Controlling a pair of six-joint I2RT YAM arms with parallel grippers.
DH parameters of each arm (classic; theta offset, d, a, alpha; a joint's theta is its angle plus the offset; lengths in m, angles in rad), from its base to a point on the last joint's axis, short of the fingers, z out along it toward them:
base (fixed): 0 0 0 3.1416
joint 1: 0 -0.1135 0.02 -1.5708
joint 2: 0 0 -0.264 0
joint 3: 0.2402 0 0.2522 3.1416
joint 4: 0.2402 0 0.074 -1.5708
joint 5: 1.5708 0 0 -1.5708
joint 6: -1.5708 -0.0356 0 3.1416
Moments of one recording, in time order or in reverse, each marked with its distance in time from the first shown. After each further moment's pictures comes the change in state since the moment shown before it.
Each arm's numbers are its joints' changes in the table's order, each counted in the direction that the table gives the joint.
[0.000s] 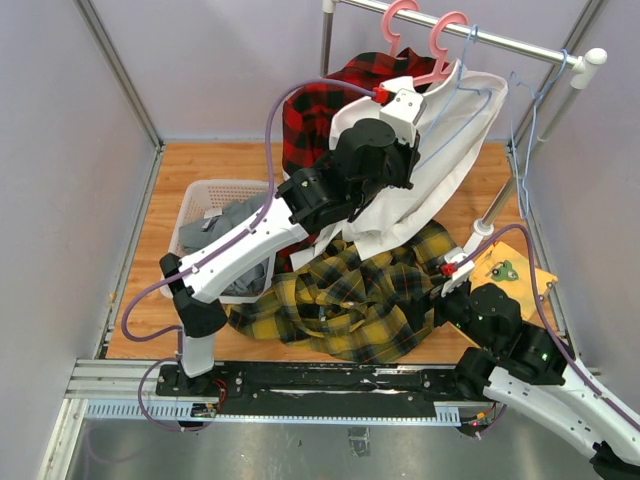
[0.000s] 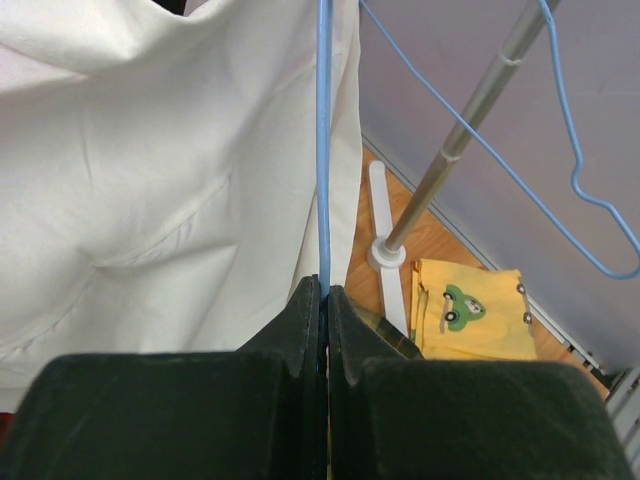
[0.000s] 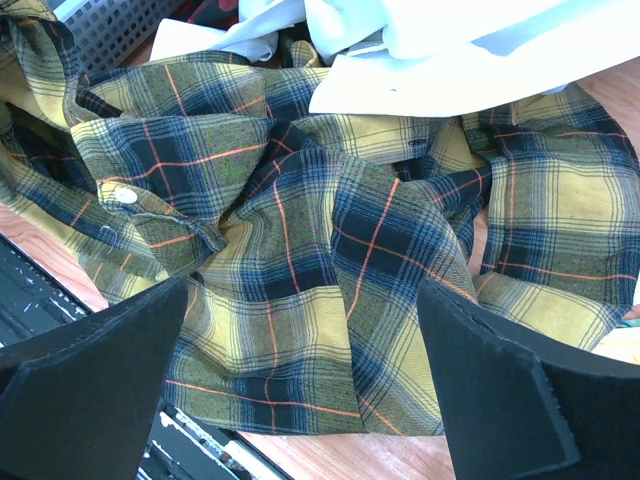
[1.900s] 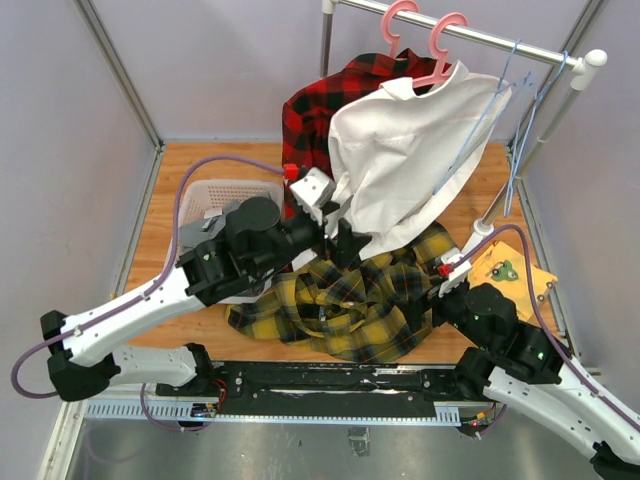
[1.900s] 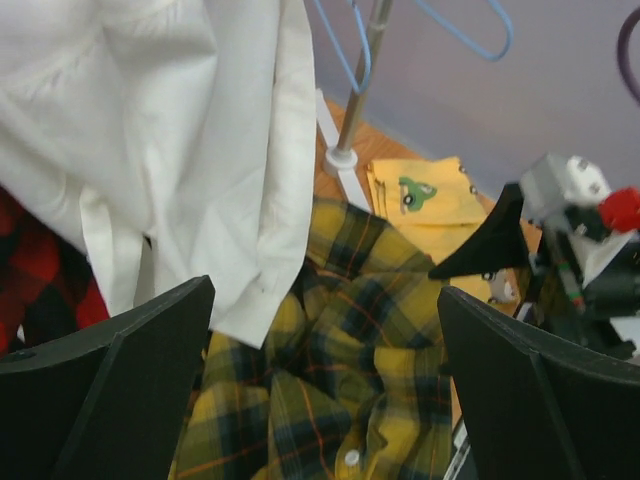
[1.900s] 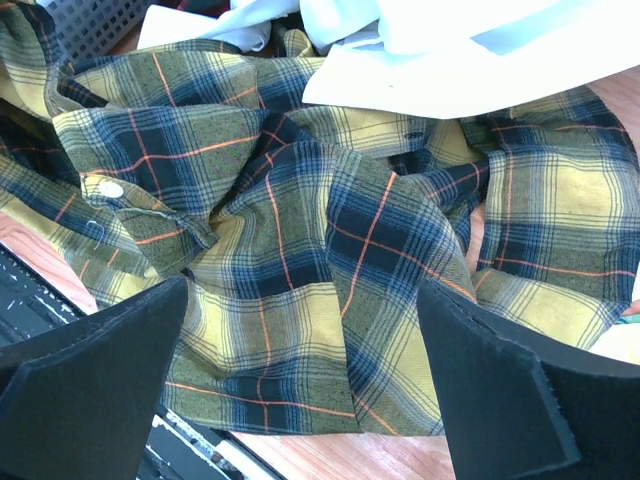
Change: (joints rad) left arm 0.008 0.676 -0.900 -0.300 0.222 -0.063; right arm 0.000 -0.016 -0.014 -0.003 0.009 0.005
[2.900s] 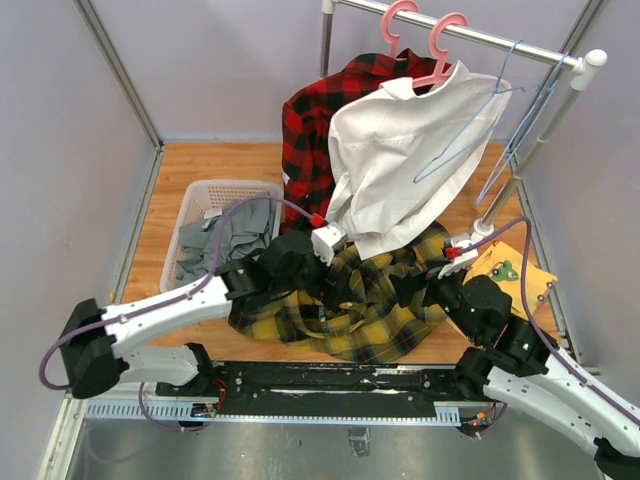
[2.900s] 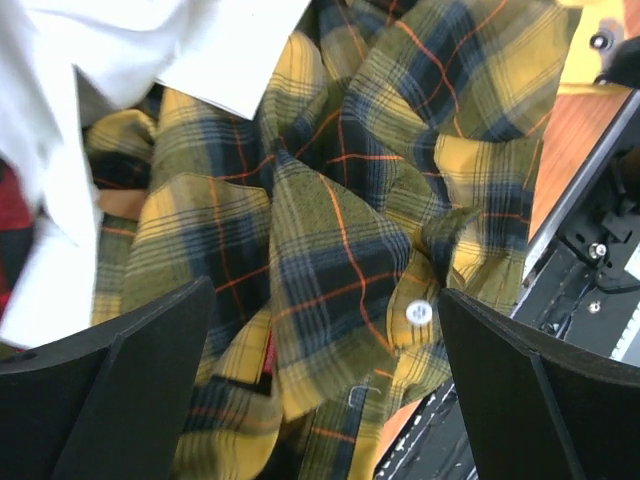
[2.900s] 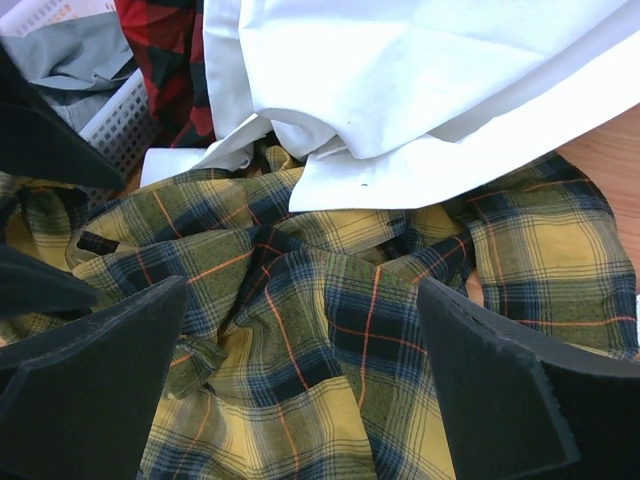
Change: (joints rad) left arm -0.067 0.060 -0.470 0.022 0.124 0.074; right arm 0.000 -0.092 -0.023 -0.282 0.143 -0.087
